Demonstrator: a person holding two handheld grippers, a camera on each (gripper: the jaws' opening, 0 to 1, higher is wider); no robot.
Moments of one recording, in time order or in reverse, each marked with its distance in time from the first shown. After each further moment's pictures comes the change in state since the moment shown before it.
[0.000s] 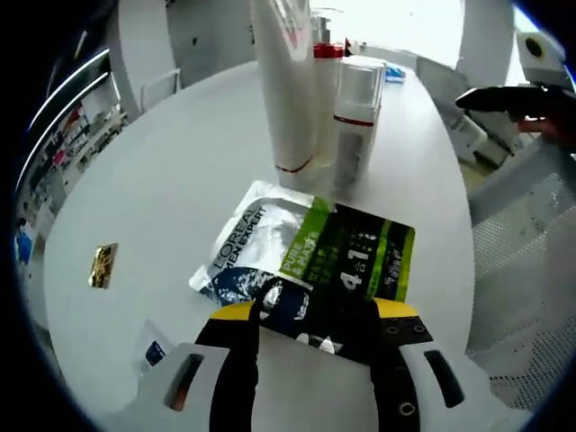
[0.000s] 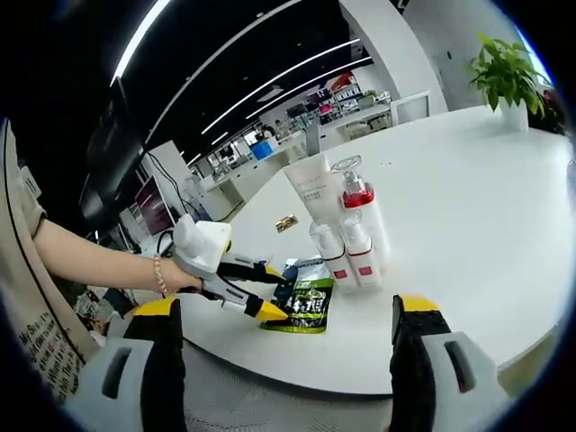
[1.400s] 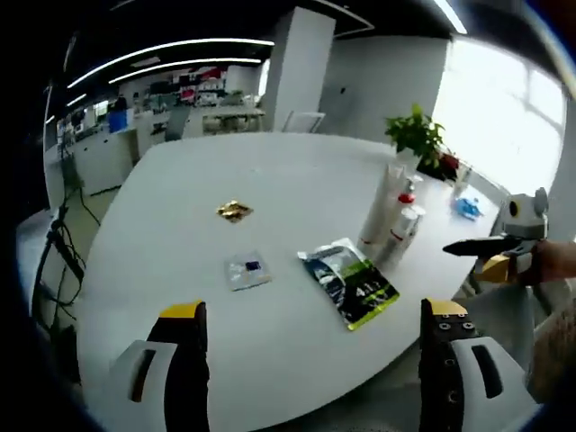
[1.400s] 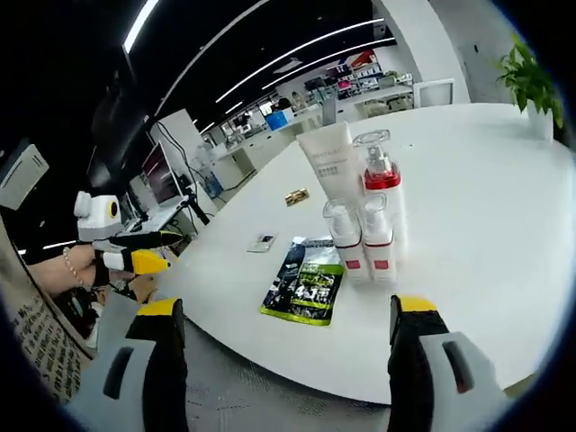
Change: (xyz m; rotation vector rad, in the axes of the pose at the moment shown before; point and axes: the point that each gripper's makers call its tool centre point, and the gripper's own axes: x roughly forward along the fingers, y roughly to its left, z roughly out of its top) left arm -0.192 -0.011 -0.035 -0.619 -0.377 0.382; right arm 0.025 0.006 -0.014 -0.084 0.145 0.074
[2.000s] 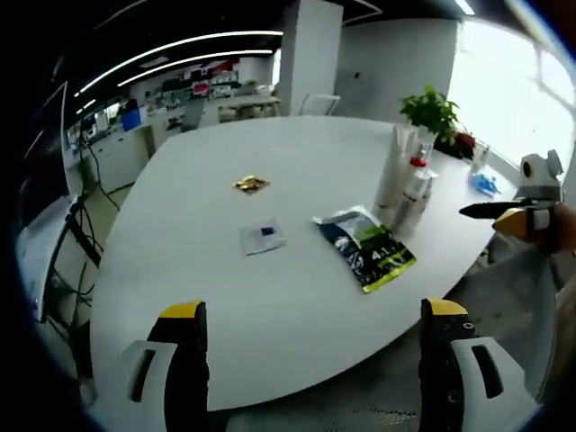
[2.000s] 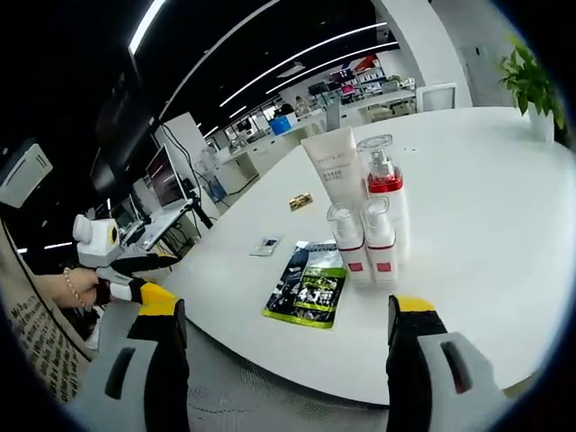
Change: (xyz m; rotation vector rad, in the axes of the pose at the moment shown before) left arm 0.012 0.007 -0.030 0.071 0.096 0.074; right arm -0.006 0.000 0.004 0.010 -0.045 0.000
